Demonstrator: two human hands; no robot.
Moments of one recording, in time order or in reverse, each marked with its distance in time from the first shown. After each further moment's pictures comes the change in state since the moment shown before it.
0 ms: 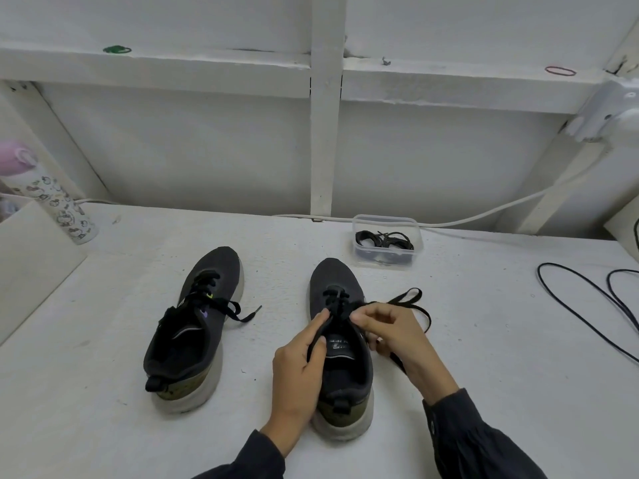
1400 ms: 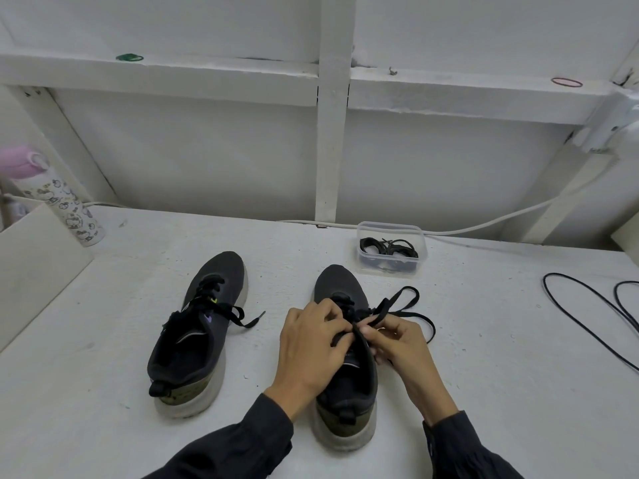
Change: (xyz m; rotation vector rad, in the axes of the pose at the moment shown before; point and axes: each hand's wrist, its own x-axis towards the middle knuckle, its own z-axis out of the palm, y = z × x) left_hand 0.044 0.012 0.002 0.666 -0.027 0.495; right_hand -0.004 0.016 0.005 0.103 0.054 -0.171
